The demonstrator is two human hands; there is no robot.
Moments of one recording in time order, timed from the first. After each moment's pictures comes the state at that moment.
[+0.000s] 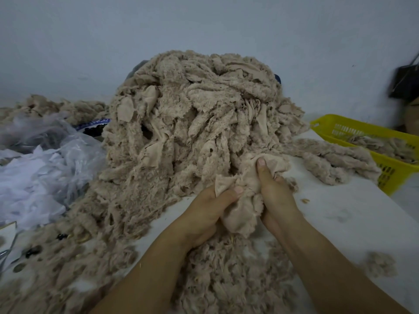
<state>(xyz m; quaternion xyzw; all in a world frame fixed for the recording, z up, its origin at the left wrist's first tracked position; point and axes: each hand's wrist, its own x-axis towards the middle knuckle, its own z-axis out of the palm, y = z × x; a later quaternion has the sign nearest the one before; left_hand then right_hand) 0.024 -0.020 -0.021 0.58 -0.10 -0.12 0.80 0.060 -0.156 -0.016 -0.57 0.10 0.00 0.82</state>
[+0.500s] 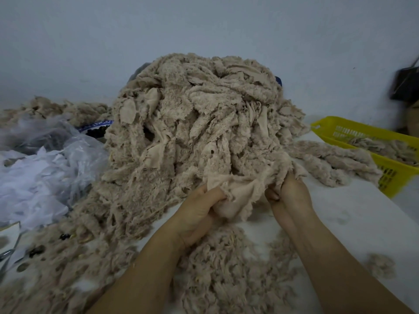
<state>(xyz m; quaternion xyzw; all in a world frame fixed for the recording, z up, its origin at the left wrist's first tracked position) 0.030 -0.006 -0.024 0.51 -0.04 -0.13 0.85 0.072 -0.183 -0.020 -0.43 0.13 -0.03 0.89</state>
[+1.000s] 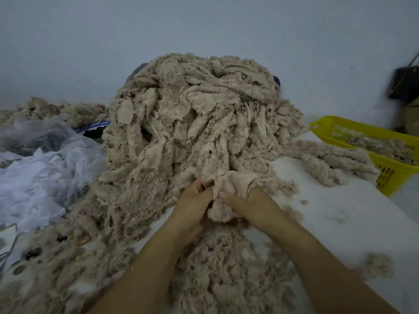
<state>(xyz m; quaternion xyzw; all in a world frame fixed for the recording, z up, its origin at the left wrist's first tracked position) 0.036 -0.004 -0.025 0.56 0.04 -0.05 0.83 0.051 -0.158 -0.027 -0.79 -0.15 0.09 0.59</state>
